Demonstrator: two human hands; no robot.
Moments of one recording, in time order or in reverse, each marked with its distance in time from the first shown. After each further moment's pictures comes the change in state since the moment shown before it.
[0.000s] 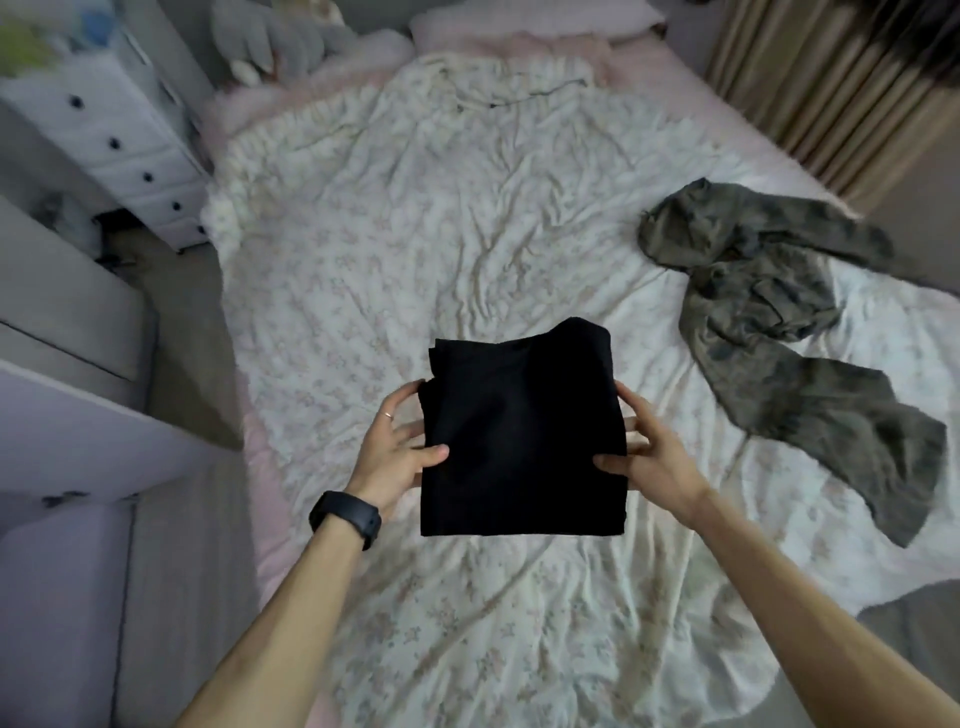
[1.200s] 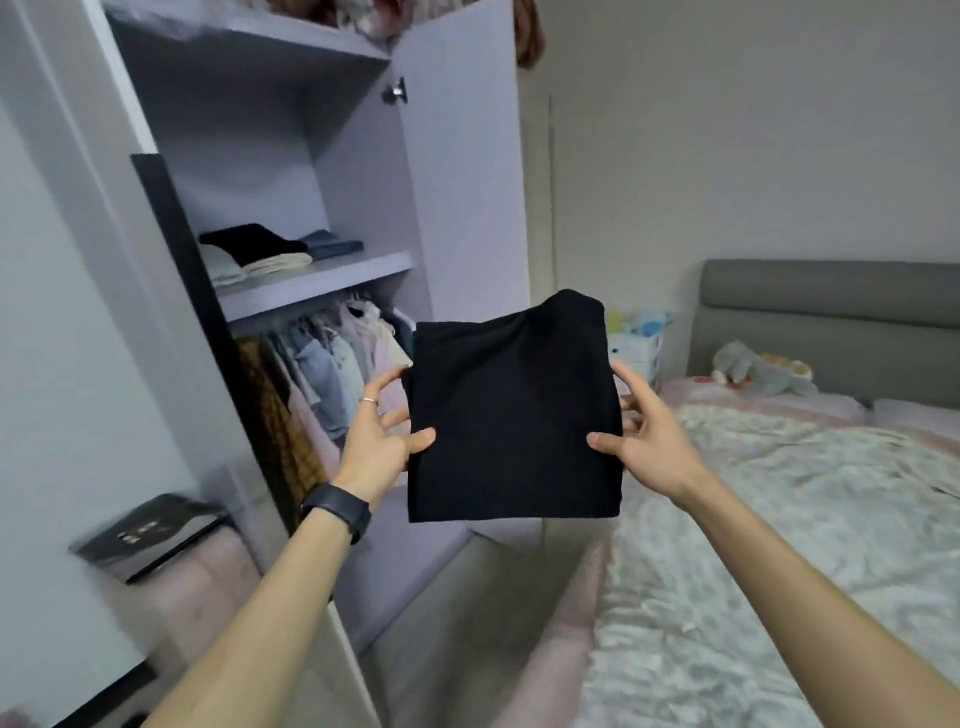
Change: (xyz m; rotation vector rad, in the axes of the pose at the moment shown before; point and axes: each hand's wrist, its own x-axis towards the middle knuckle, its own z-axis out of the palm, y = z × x) left_hand -0.593 0.160 -0.126 -0.226 0.949 0.767; right_hand -0.339 -0.356 0.232 -0.122 -0.780 -0.913
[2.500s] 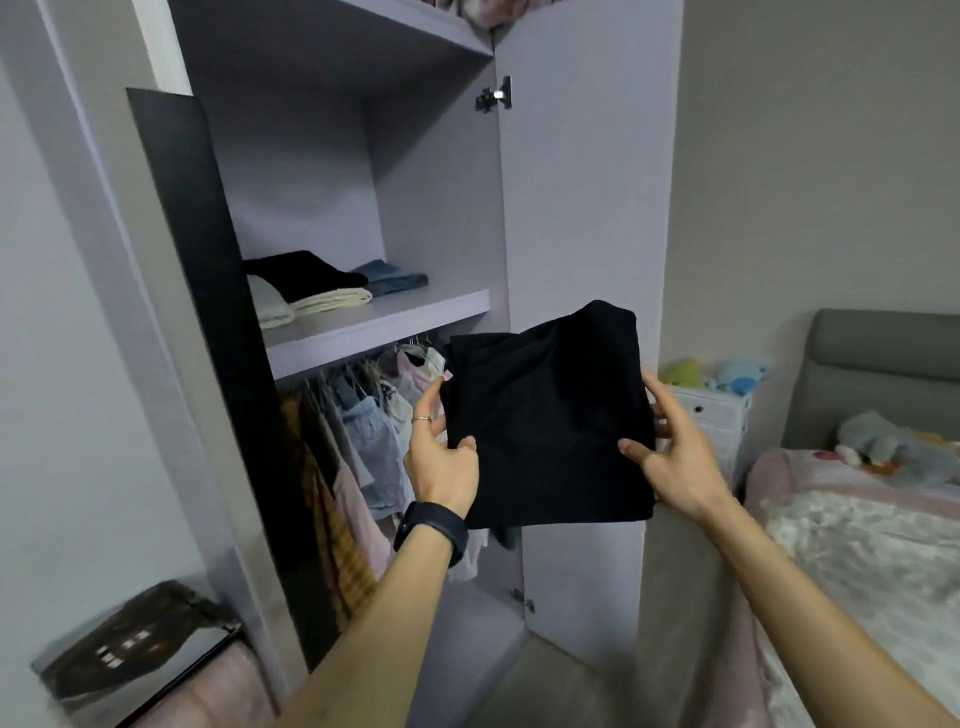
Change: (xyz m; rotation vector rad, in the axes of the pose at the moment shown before) left_hand 0.285 -0.064 -0.162 0.073 0.428 0.132; right_hand 0.288 0.065 0.240 -0.250 0.139 -0.170
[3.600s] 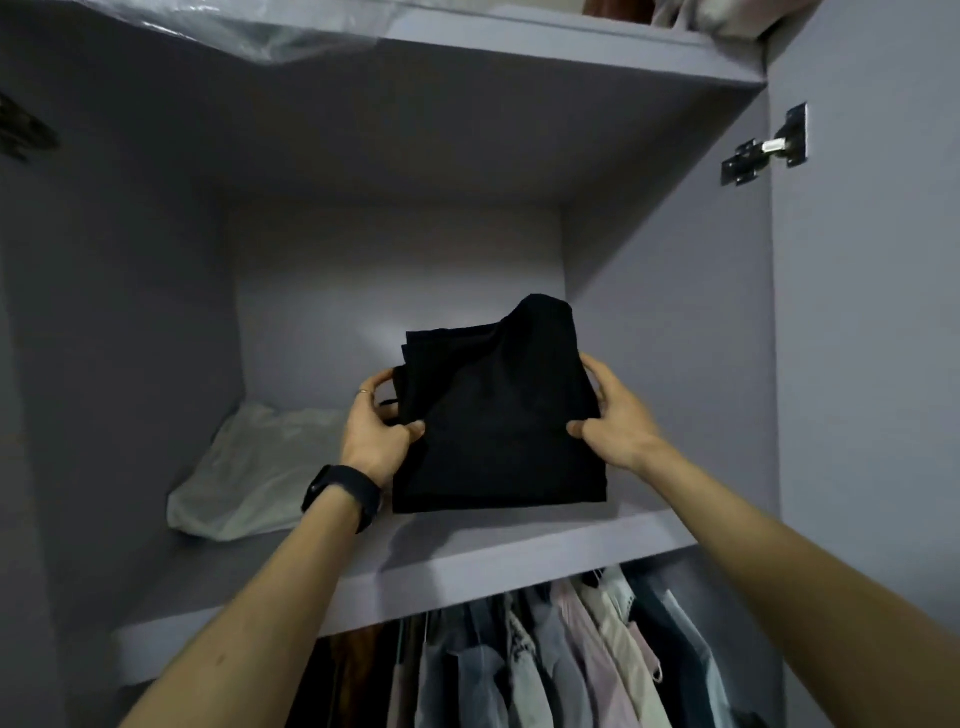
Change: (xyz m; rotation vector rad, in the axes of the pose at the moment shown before) left_hand 0.500 0.052 -0.033 0.384 0.406 0.242; right_hand 0.554 -0.040 0.338 0.283 -0.551 -0.320
